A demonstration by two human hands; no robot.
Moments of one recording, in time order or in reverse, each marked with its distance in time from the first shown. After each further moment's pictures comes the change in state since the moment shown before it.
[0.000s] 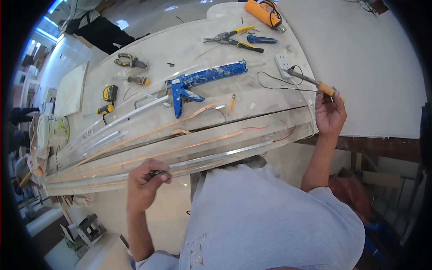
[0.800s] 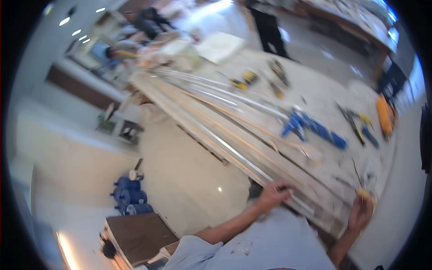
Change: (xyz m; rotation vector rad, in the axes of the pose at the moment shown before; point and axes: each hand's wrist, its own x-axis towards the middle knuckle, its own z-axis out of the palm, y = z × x) left_hand 0.047 -0.124 0.222 -0.468 0.356 -0.015; right_hand 0.051 0.025 -0.089 -0.023 -0.231 0.459
